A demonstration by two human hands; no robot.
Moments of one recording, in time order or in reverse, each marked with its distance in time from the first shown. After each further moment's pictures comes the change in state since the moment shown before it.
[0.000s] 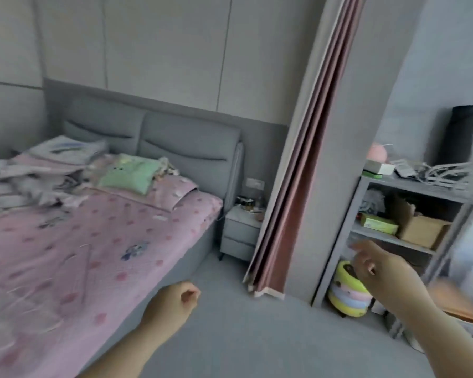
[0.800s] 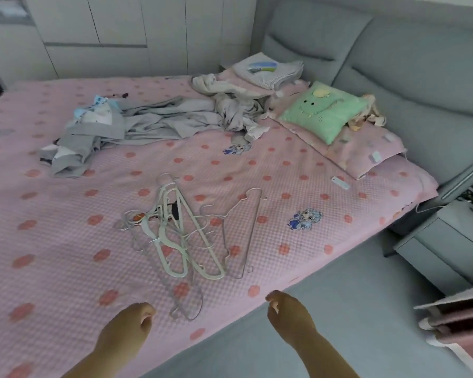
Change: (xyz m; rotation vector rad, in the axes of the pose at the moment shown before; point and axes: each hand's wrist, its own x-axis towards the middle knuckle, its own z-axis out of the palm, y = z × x) left_hand 0.006 -0.393 -0.134 0.261 0.220 -0.904; right_hand 0.095 -0.393 0.453 0.103 -1.021 -0.511
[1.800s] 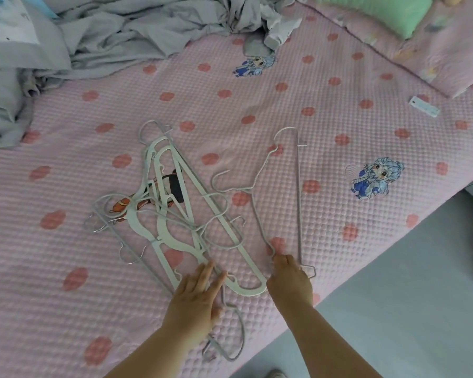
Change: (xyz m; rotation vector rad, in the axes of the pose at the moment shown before) left_hand 0.201 -0.011 0.085 0.550 -0.312 0.412; right_hand 0.228 -0.051 0.099 -0.033 -0.005 0.186
